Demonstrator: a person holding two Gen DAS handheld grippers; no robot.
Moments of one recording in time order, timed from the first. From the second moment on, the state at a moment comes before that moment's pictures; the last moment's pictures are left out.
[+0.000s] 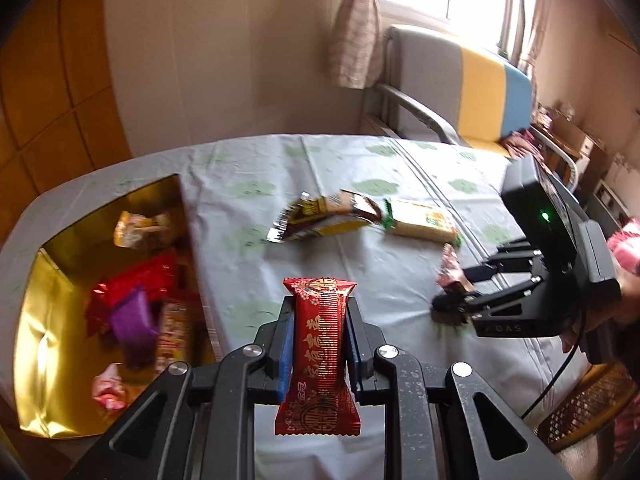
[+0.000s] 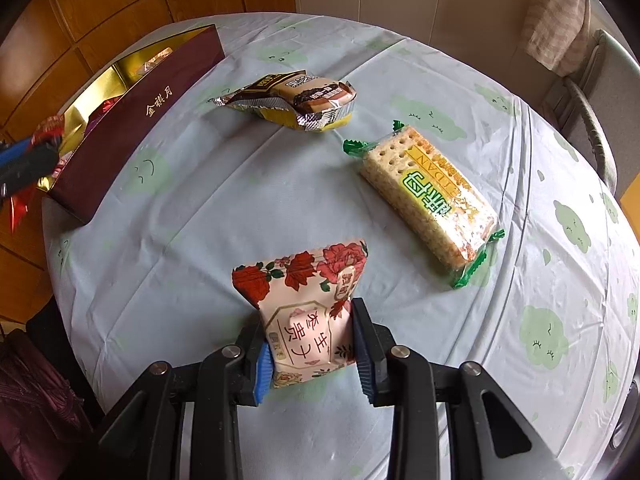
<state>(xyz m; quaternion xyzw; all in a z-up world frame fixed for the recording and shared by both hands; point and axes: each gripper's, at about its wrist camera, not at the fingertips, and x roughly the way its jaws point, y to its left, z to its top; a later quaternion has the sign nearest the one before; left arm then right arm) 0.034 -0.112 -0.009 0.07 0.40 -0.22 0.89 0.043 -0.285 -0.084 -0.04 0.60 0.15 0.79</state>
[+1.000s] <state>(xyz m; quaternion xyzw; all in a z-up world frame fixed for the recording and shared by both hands) 0.065 0.077 -0.020 -0.09 0.44 -0.03 0.89 0.038 -0.278 -0.081 -0.07 0.59 0.15 0.79</state>
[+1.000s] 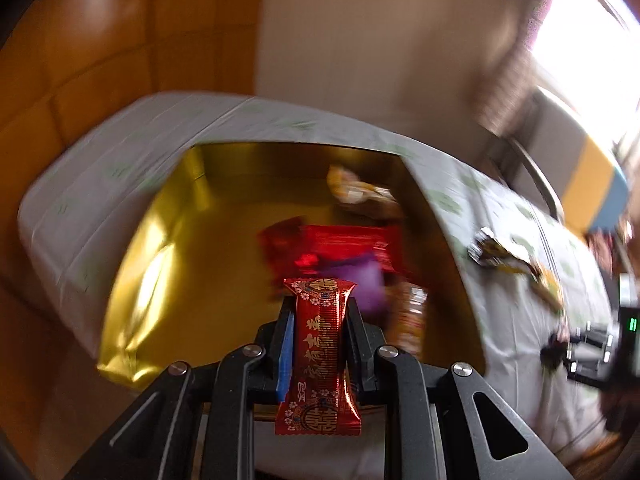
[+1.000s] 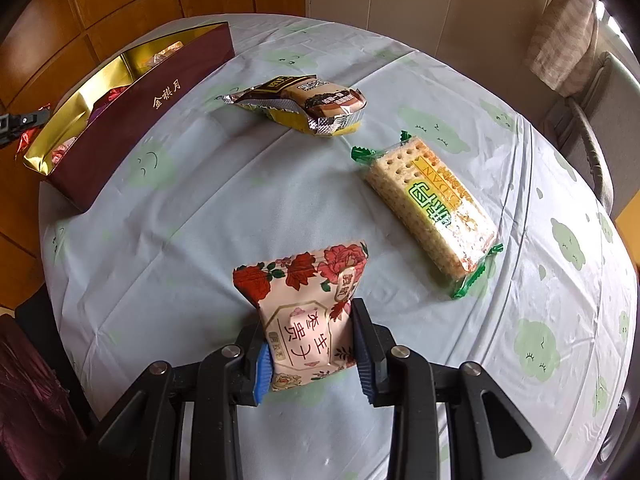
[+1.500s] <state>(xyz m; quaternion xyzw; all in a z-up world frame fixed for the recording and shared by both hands) 0.143 0.093 -0.018 -0.20 0.46 -0.04 0.86 0.039 -0.277 -0.080 -0.07 0.59 0.15 0.79</state>
